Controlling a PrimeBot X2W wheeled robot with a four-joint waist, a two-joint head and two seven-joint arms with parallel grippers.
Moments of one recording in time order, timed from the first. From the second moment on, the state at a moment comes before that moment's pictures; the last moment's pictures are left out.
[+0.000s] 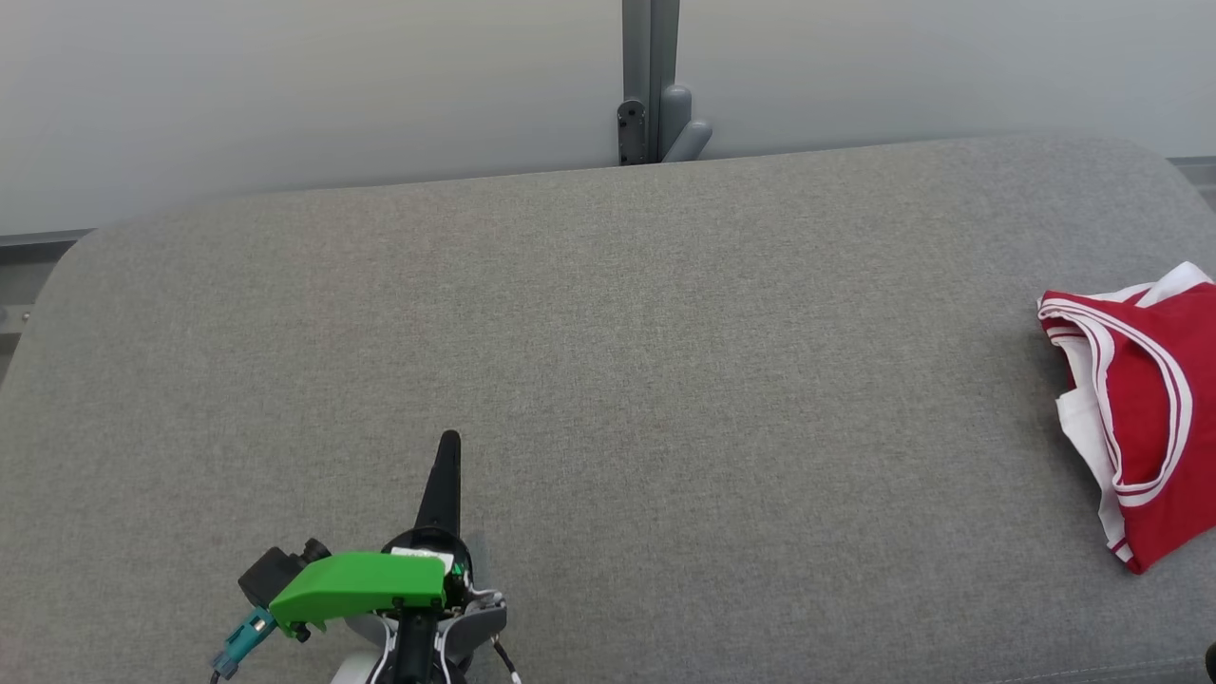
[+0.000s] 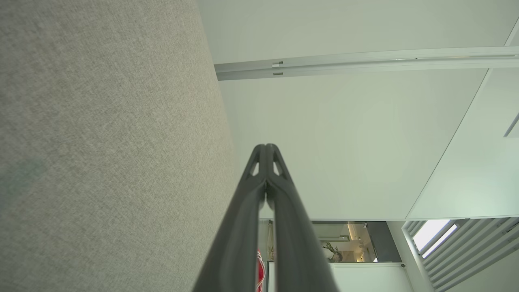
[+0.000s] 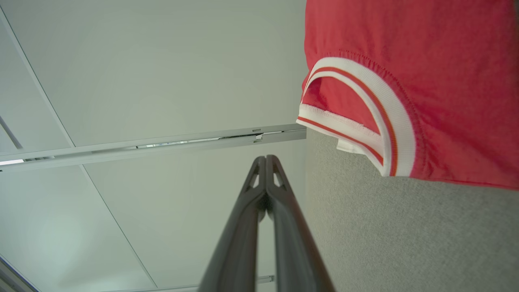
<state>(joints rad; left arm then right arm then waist) -0.16 0.05 -0.40 0.28 -1.68 -0.13 -0.26 -0.15 -0.12 -0.75 0.34 1.57 0.13 0.64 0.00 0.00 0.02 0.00</state>
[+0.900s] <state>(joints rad) -0.16 0.05 -0.40 0.28 -1.68 -0.13 -0.26 -0.15 -0.12 -0.75 0.34 1.57 0.13 0.64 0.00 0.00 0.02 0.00</state>
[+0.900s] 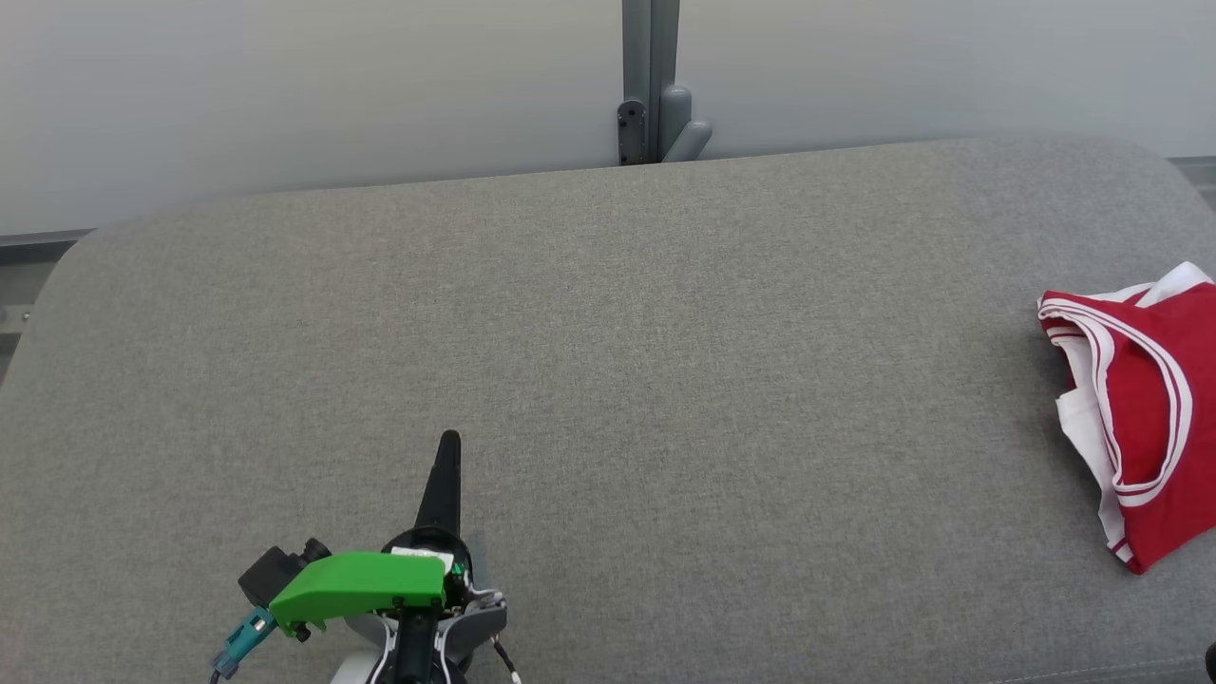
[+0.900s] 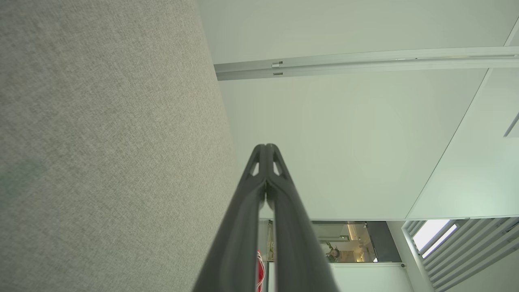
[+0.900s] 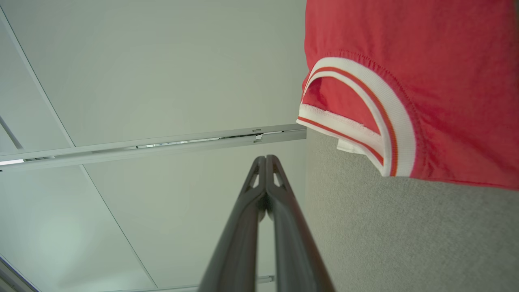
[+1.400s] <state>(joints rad) -0.16 0.05 -0.40 0.28 -1.68 -0.13 -0.26 -0.15 -0.12 -0.75 0.34 1.57 0.13 0.64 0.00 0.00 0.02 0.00</state>
